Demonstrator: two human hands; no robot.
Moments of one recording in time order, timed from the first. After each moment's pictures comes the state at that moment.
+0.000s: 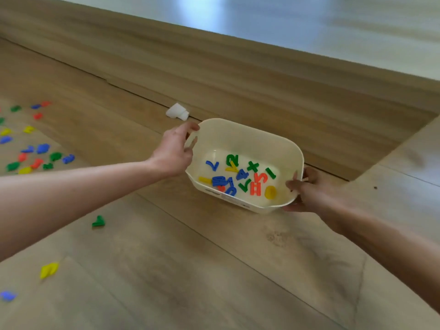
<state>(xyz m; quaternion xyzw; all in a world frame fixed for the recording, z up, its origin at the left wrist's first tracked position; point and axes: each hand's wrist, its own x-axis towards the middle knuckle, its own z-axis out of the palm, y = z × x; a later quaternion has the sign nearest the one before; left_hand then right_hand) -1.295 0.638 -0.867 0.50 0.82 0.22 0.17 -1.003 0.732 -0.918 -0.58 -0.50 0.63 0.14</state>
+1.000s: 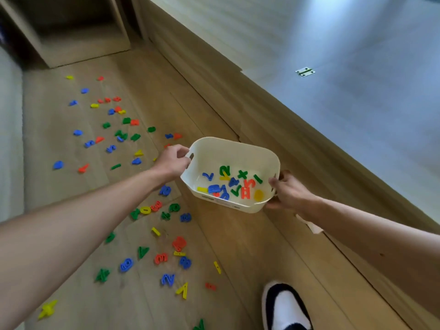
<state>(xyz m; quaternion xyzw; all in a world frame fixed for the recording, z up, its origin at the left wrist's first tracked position) -1.726 0.545 -0.807 0.15 0.88 0.39 0.21 -1.529 0.761 -0.817 -0.41 -0.69 0.59 -0.04</state>
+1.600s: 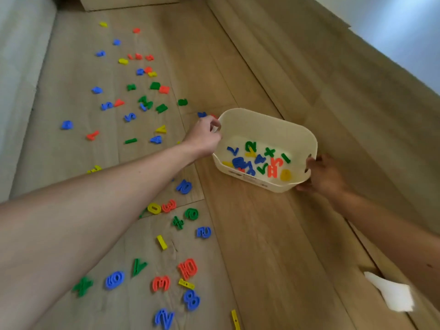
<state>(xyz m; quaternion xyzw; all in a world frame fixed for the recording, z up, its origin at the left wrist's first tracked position) -1.841 0.577 -0.906 0.12 0.91 0.37 0.14 -1.691 0.817 -0.947 -0.39 -0.74 0.54 0.04</state>
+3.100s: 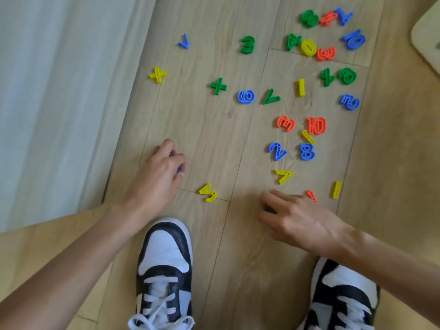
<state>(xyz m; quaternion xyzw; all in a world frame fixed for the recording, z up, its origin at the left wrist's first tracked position) -1.442 0.245 -0.979 -0.02 0.97 0.20 0.15 -1.474 0.552 -0.973 0.54 -0.81 0.11 -0.19</state>
